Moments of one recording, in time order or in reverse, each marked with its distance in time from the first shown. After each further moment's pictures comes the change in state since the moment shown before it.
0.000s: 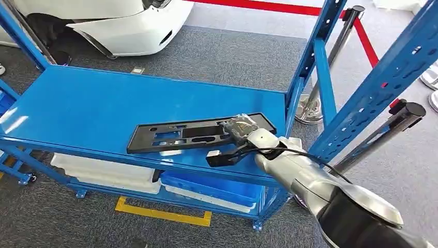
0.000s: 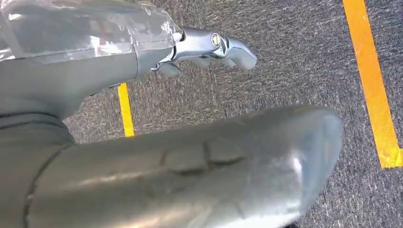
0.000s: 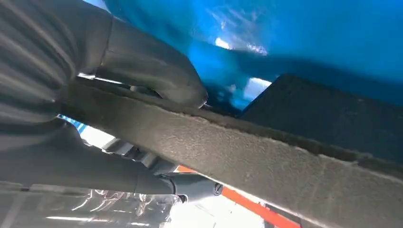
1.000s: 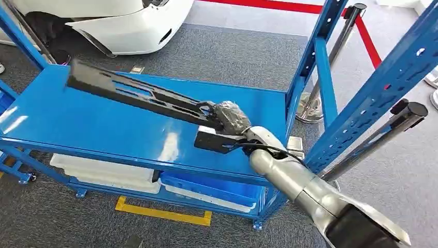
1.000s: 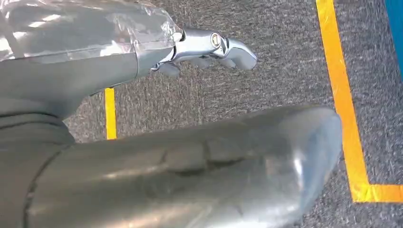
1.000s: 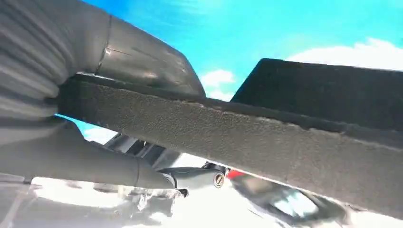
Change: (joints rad) left arm 0.002 0.000 0.045 -0.001 0.003 0.109 -0.080; right arm 0.147 -0.030 -0.252 -0.509 -0.534 -0.174 -0.151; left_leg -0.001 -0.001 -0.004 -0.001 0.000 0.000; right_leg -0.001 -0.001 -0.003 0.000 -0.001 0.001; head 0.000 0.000
